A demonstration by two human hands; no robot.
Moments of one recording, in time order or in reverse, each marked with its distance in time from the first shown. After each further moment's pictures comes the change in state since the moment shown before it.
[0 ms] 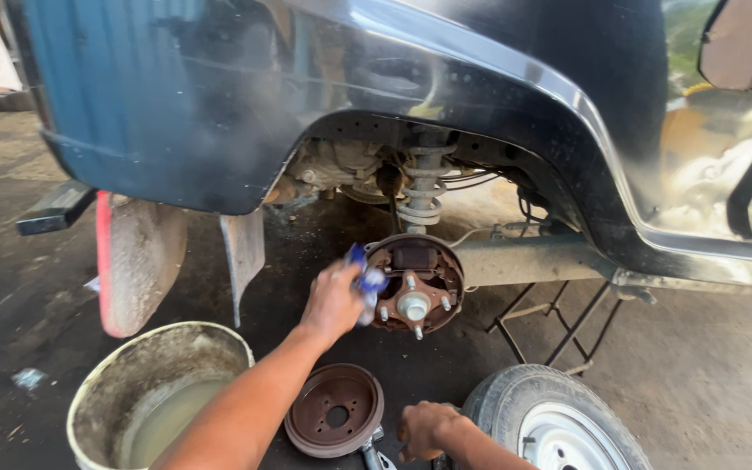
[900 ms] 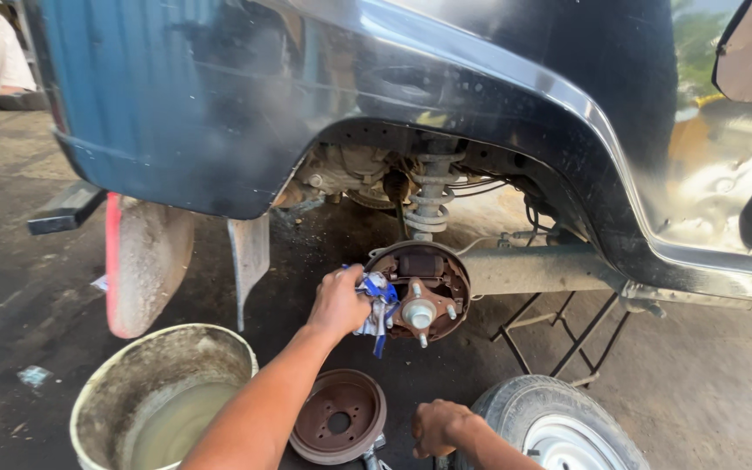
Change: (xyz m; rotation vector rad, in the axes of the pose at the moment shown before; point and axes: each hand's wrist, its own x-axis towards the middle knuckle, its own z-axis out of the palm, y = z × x) left_hand 0.014 0.004 -0.001 0.004 -0.009 -0.090; right_hand 0.003 0.019 -0.013 0.026 0.013 0.026
